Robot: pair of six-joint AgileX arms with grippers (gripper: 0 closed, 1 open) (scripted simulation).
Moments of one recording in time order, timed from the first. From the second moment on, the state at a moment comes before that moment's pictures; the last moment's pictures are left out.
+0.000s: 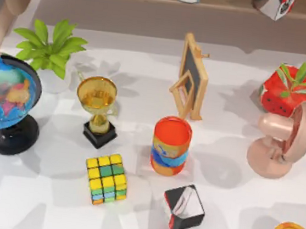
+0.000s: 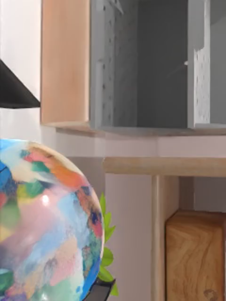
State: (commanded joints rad) left arm 0.00 0.00 0.00 0.00 0.00 0.00; right arm -0.17 1.36 0.64 -0.75 -0.02 -0.19
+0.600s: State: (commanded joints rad) left arm 0.00 0.00 0.00 0.00 0.00 0.00; right arm -0.17 1.36 0.64 -0.75 -0.02 -0.19
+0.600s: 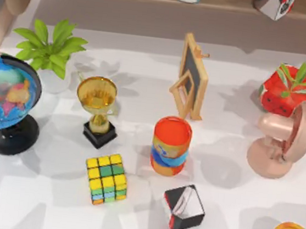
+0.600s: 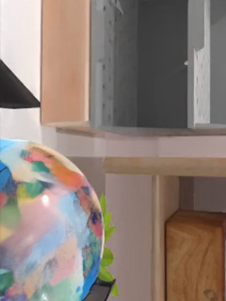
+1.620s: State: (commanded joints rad) left arm 0.00 0.00 0.00 0.00 0.00 0.00; right arm -0.52 1.56 0.64 0.01 -0.25 -0.65
